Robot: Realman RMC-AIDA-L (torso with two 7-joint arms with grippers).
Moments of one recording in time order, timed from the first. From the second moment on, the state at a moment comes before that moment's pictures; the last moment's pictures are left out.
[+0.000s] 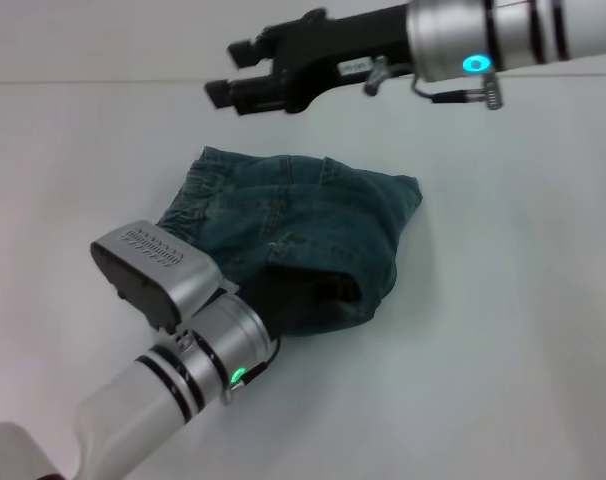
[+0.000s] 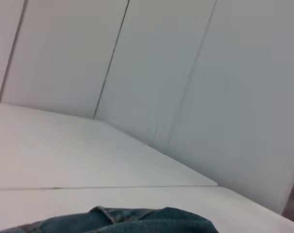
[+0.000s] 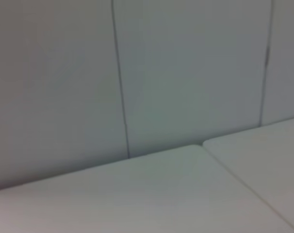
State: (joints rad) left arm -0.69 -2.17 0.26 -0.38 1.59 1.09 -0.35; right arm 0.86 2.09 -1.19 -0.92 -1.87 -1.21 1.87
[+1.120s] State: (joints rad) left arm -0.29 -2.17 0.23 0.22 2.03 1.68 -0.69; right arm 0.38 2.09 -0.85 -1.00 -1.64 -1.55 1.61
